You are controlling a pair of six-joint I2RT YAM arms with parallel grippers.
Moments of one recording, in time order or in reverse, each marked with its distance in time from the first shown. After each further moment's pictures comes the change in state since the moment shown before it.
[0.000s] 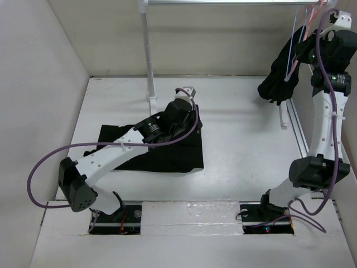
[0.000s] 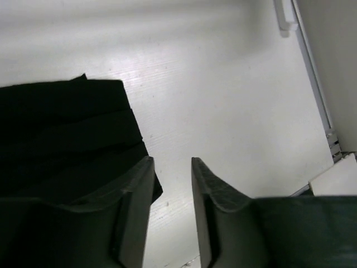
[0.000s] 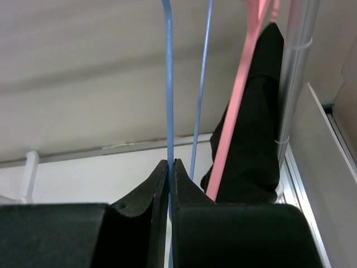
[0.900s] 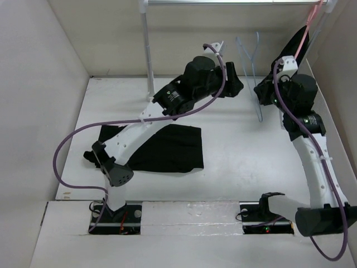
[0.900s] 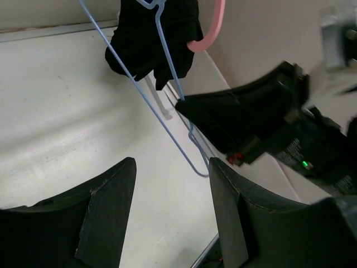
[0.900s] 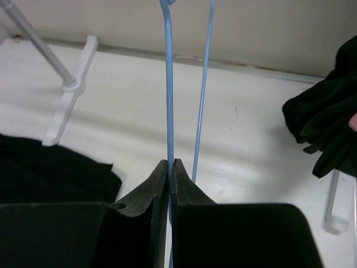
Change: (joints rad) left arm -0.005 0.413 0.879 -0.085 0.170 0.030; right arm 0.298 -0.449 -0.598 0.028 0.025 -0.116
